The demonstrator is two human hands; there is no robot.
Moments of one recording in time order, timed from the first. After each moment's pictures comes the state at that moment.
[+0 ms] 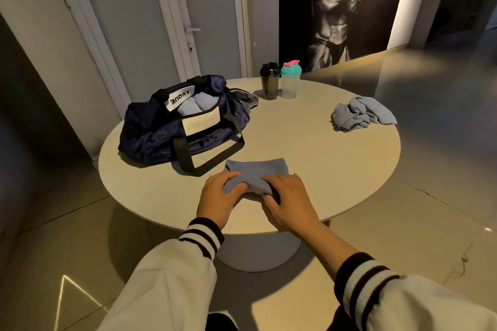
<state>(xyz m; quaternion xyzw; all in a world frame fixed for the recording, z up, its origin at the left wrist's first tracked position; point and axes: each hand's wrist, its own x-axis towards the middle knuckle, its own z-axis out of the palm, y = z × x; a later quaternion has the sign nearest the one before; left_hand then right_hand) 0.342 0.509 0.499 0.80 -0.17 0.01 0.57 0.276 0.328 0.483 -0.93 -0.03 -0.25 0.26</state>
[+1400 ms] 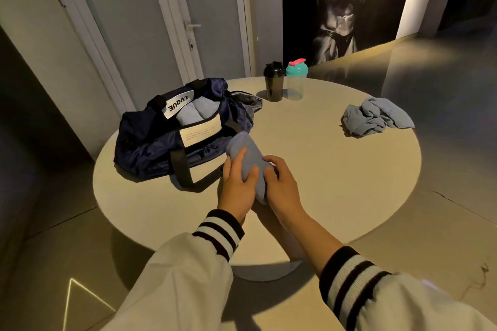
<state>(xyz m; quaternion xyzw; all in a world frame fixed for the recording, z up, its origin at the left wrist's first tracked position) 0.391 0.452 0.527 0.81 -0.16 0.01 0.57 0.345 0.350 0.521 -0.72 0.13 -0.22 0.64</state>
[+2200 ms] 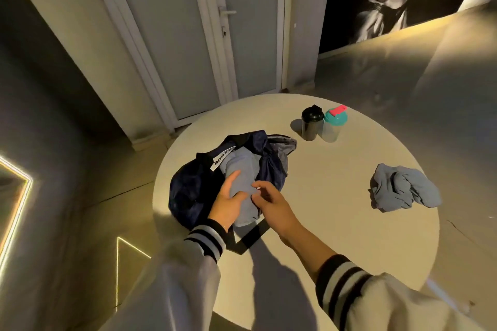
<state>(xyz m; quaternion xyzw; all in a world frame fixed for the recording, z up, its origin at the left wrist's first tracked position) 0.504 0.522 0.773 0.76 0.04 -0.16 0.63 0.459 0.385 0.759 -0.72 0.10 0.06 0.68</state>
